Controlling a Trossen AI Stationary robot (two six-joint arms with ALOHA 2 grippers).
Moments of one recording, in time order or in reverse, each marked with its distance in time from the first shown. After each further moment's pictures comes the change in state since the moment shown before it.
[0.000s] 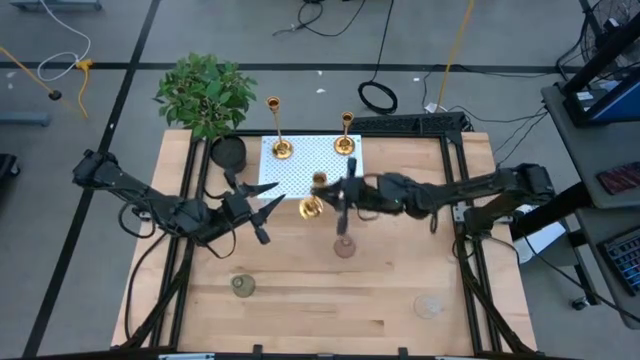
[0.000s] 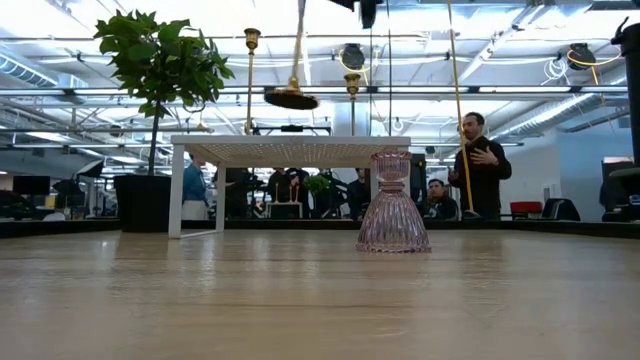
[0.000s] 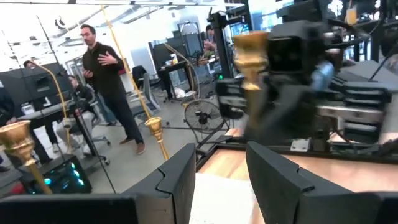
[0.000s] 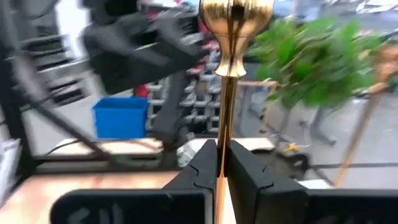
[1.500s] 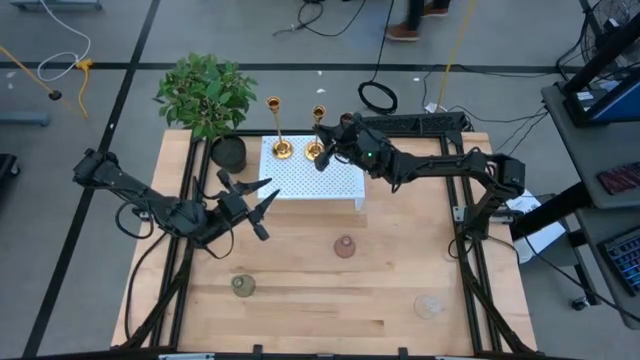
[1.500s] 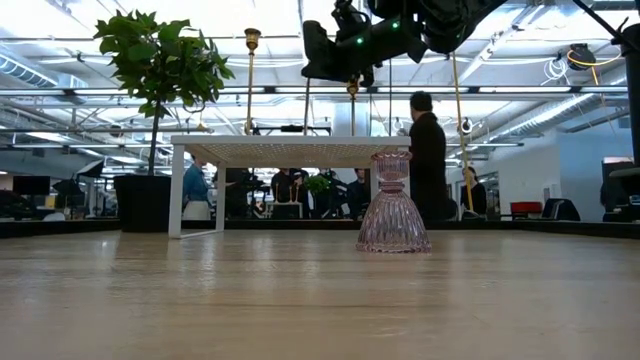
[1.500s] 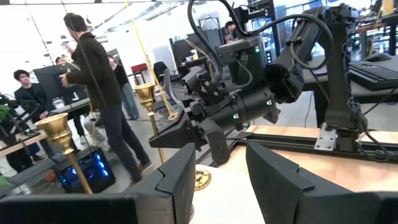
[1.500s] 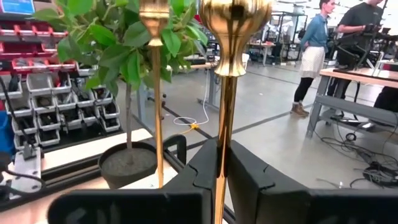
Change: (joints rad) left arm -0.018 -0.001 0.000 0.016 -0.113 0.033; right arm -0.333 0.203 0.110 0.062 0.154 0.048
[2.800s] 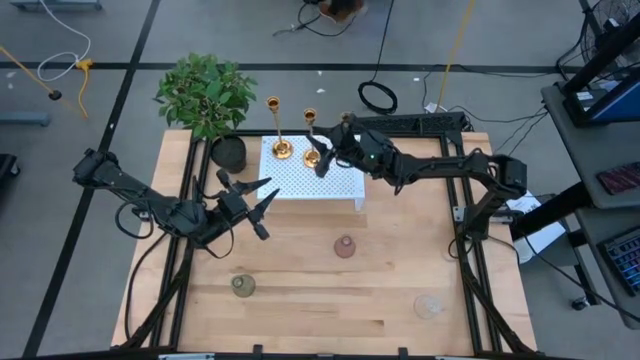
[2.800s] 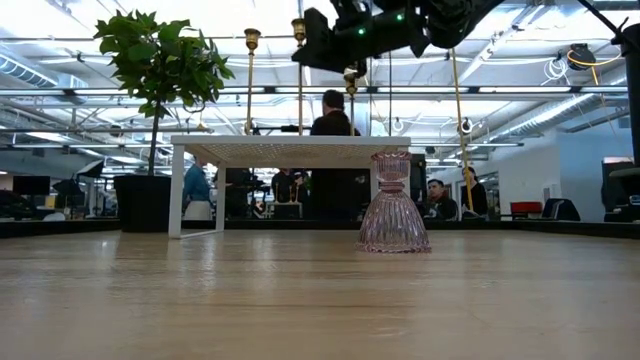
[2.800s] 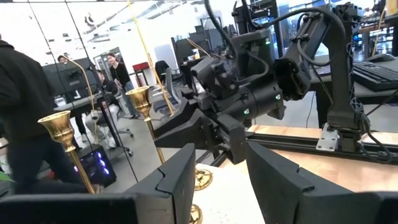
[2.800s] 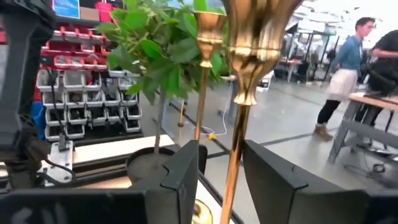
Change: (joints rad) left arm 0.000 0.000 0.000 0.000 -0.008 -0.008; right arm 0.027 -0.012 0.000 0.024 -0.097 -0.088
